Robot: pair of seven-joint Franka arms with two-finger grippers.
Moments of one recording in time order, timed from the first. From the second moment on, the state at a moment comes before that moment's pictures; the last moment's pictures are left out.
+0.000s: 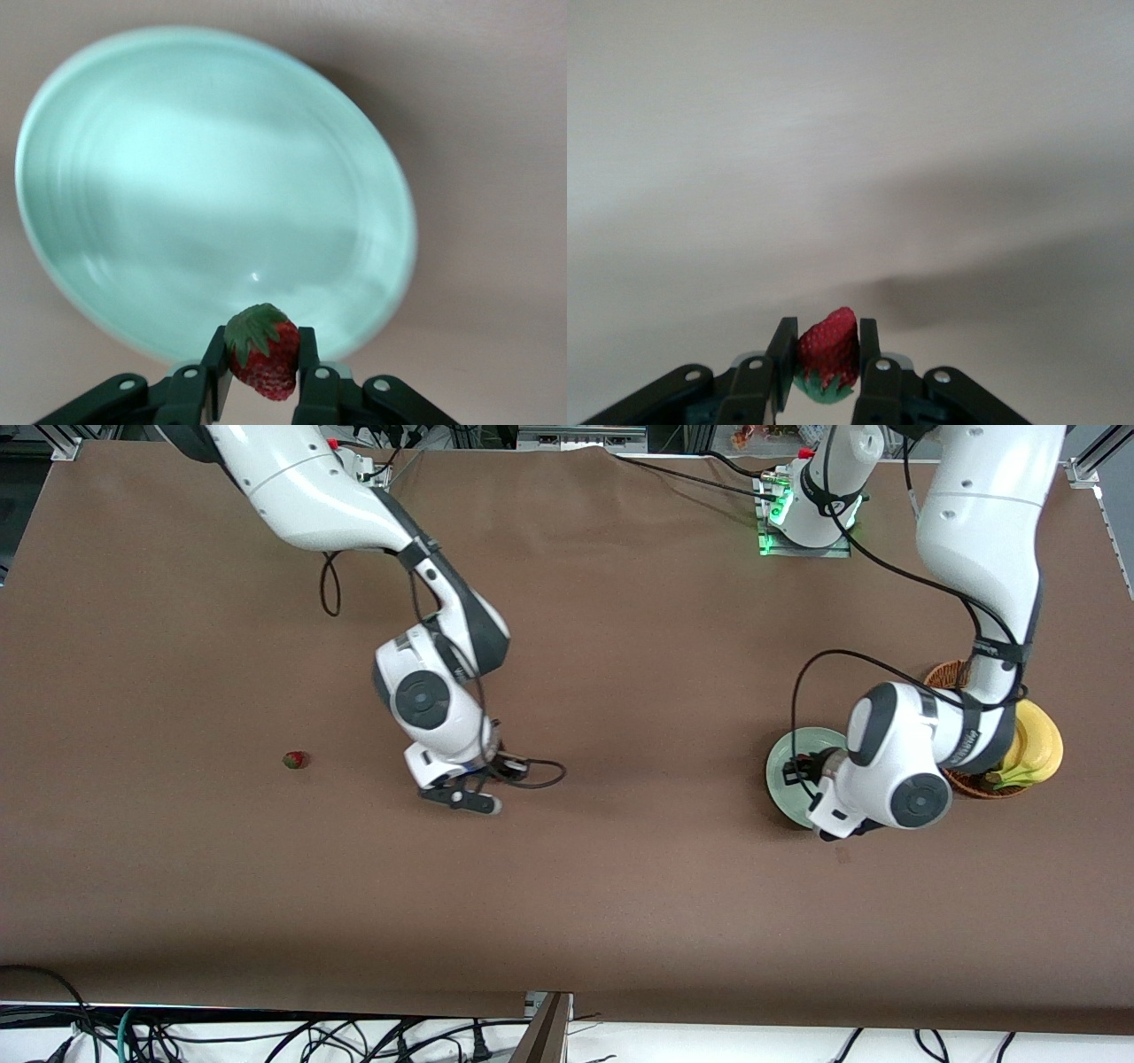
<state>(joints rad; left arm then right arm) -0.04 0.71 -0.07 -1.55 -0.03 1.84 -0.25 0.50 0.79 0.14 -1.42 0.03 2.33 0.86</state>
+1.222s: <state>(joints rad) 0.01 0.75 -0.08 -1.55 -0.03 1.86 0.02 0.73 0.95 0.14 -1.31 0.03 2.61 1.07</state>
